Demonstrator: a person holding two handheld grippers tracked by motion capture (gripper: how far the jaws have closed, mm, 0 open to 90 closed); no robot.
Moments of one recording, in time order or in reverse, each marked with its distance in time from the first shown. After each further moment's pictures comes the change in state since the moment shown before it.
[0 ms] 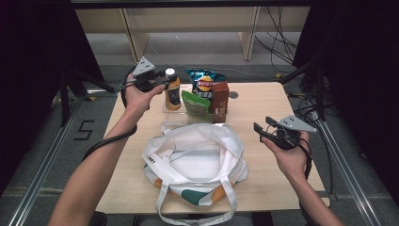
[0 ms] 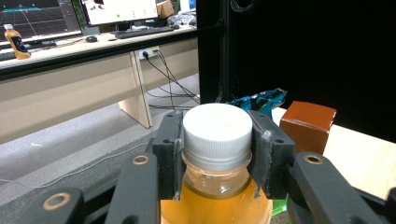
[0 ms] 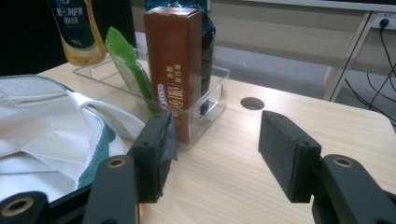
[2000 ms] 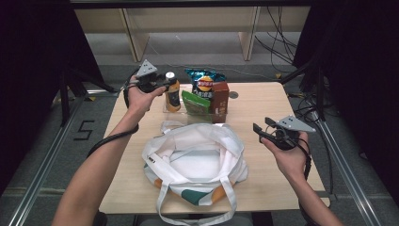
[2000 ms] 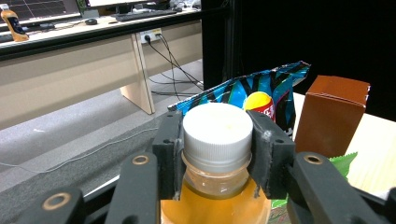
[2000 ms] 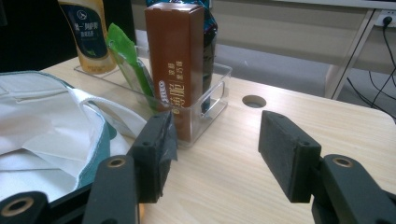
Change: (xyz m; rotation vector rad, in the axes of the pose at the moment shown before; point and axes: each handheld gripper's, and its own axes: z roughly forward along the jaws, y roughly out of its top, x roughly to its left) left arm 0.013 -0.018 0.015 0.052 0.008 -0.005; right arm 0.000 -0.002 0.003 -0.003 0.004 -0.011
